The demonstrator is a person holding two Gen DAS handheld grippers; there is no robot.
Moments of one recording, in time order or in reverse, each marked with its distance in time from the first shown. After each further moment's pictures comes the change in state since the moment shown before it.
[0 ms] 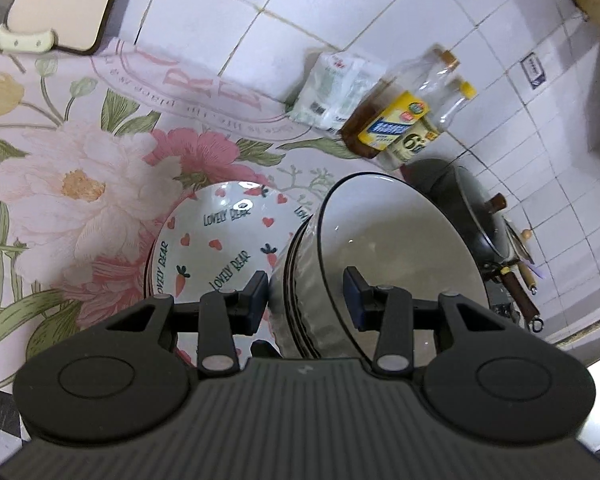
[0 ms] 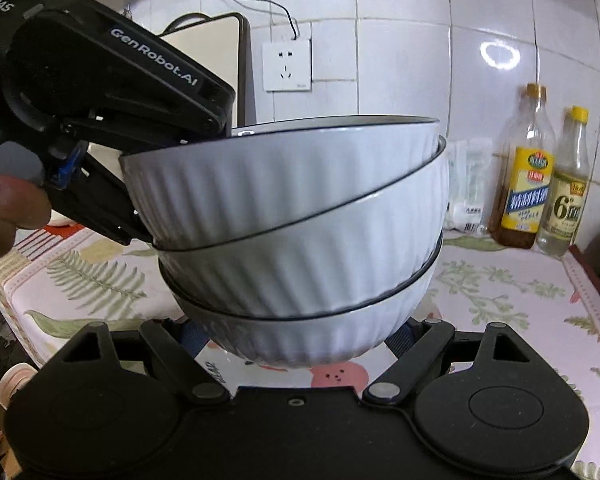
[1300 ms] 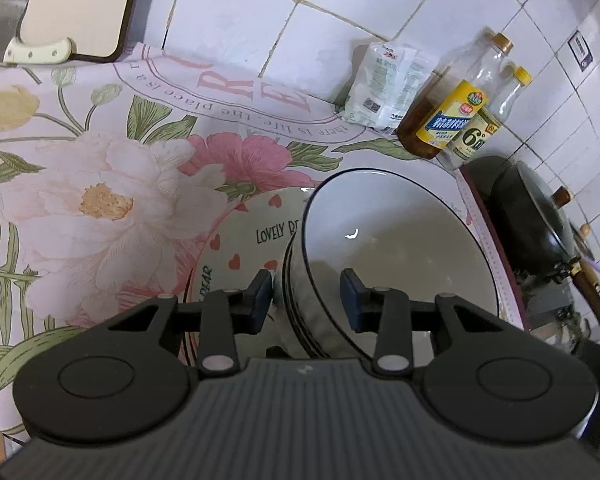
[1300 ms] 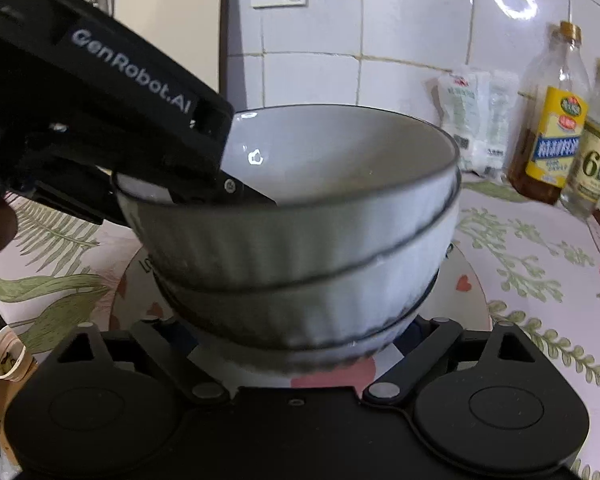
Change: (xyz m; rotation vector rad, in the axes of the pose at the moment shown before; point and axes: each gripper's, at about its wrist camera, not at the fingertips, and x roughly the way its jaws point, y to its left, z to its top) left arm 0.048 0.017 -0.005 0.063 -0.051 0.155; right arm 0.070 -0.010 -0.006 -0.007 0.199 -0.029
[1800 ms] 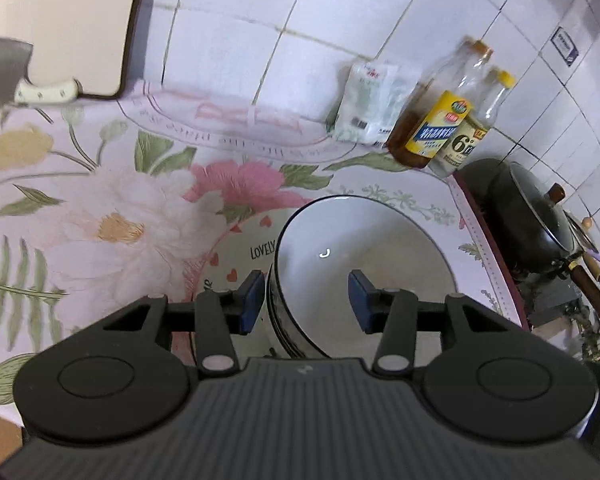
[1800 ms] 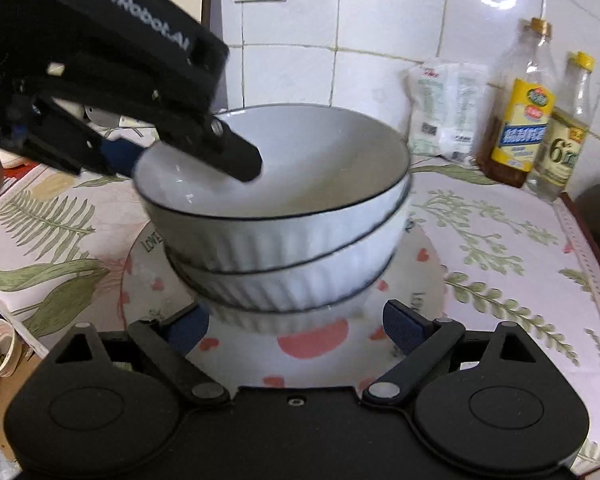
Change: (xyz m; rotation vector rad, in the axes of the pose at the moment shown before) left arm -0.039 -0.019 0.001 0.054 -0.052 0.034; right arm -0.034 0.004 -0.004 0.011 0.047 -0.077
